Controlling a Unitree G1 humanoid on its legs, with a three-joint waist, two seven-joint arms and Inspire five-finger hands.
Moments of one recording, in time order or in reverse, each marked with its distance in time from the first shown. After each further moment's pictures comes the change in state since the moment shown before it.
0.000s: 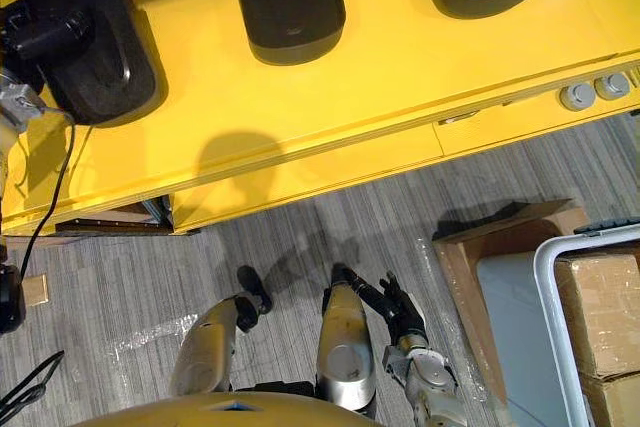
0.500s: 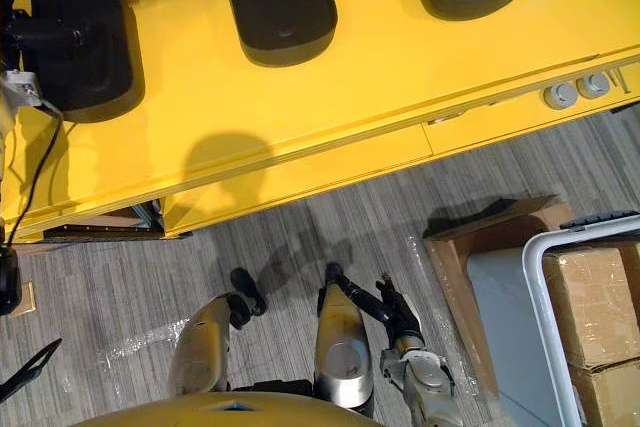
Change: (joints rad) left arm -0.117 0.021 -0.124 0.076 0.212 0.056 0.140; right arm 0.018 0.019 0.021 0.003 -0.091 -0.004 0.011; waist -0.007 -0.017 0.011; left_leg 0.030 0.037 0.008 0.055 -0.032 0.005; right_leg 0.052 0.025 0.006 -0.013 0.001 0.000
